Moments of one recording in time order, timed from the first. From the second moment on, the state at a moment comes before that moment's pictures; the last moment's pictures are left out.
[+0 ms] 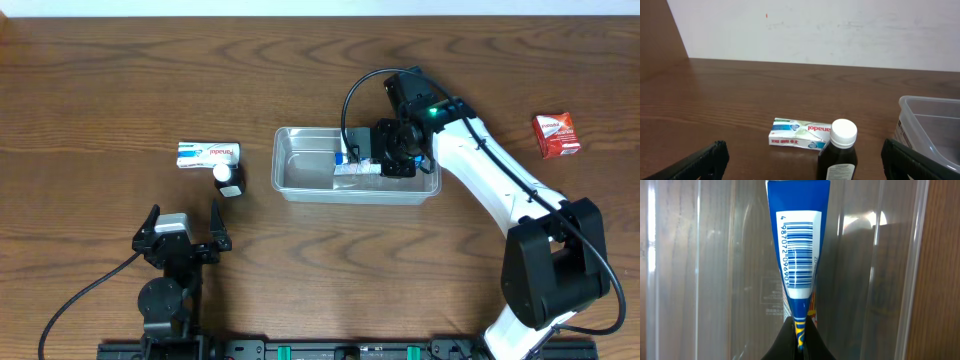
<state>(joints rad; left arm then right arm) 0.02 0.01 0.03 -0.13 -0.06 -0.04 0.40 1.85 1.39 -0.81 -0.27 -1.16</state>
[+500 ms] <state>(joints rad) 0.02 0.01 0.03 -0.13 -0.06 -0.04 0.40 1.85 1.39 -0.81 -0.22 -1.15</state>
